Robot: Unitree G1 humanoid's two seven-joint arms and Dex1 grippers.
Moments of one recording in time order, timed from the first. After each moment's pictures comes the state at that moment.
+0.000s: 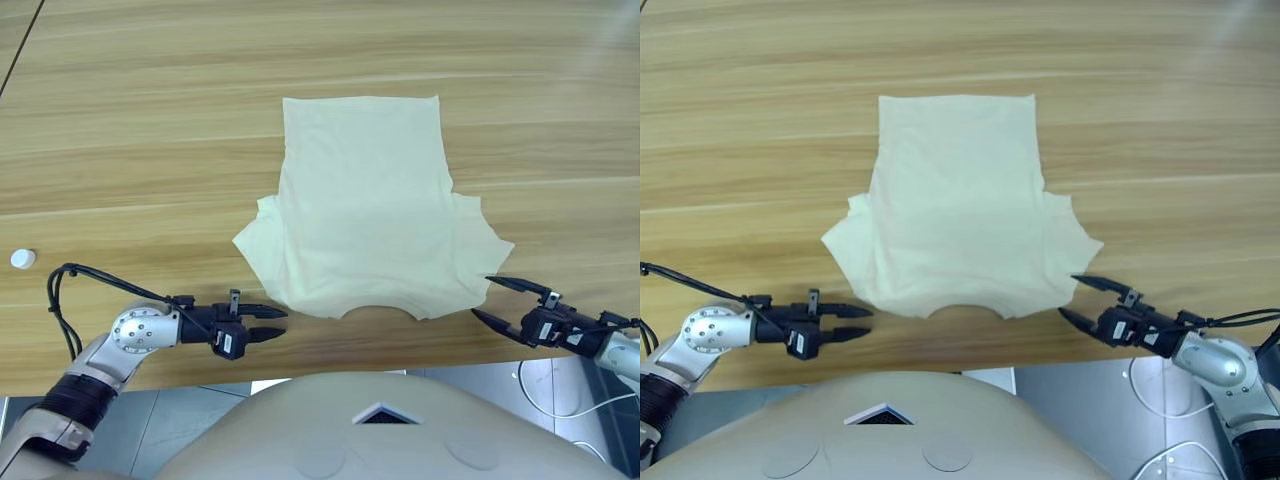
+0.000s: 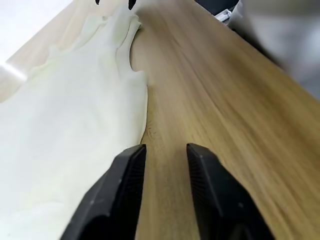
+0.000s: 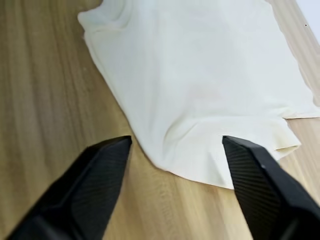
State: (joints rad) left arm 0.26 0.88 -0.40 0.12 -0.01 -0.85 -0.94; right arm 0.56 -0.98 -0.02 0.19 0.06 -0.84 0.68
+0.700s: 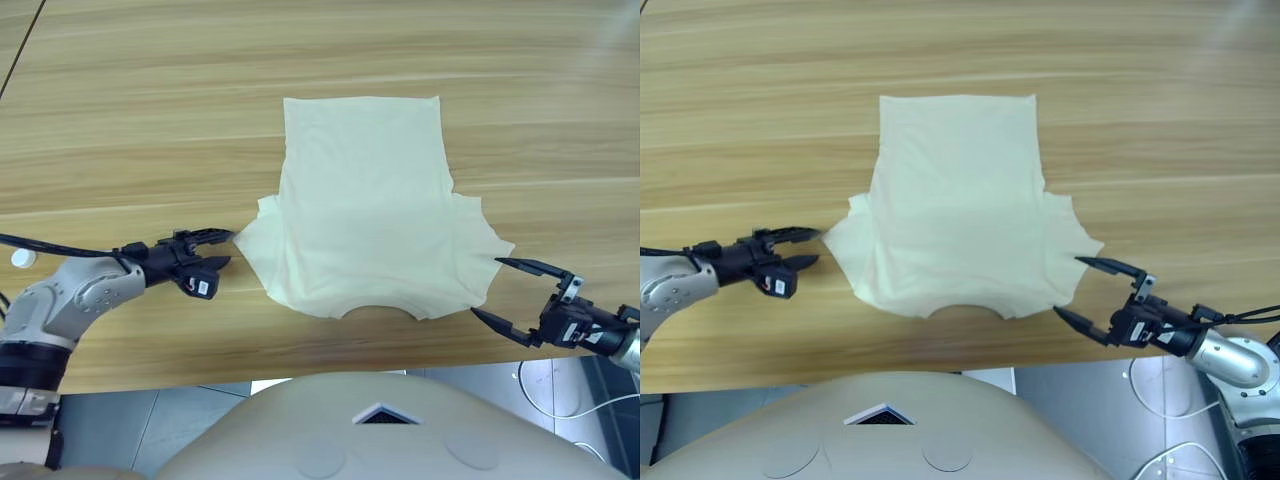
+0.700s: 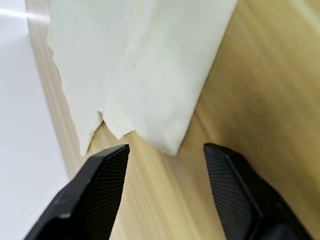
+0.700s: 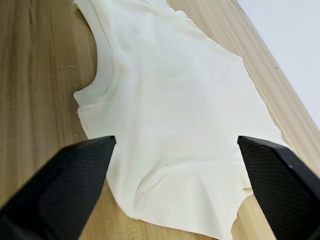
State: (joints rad) left arm 0.06 0.94 -0.14 0.14 0.69 -0.78 -0.51; right arm 0.59 -0.97 -0.09 0.08 0.21 -0.88 0.79
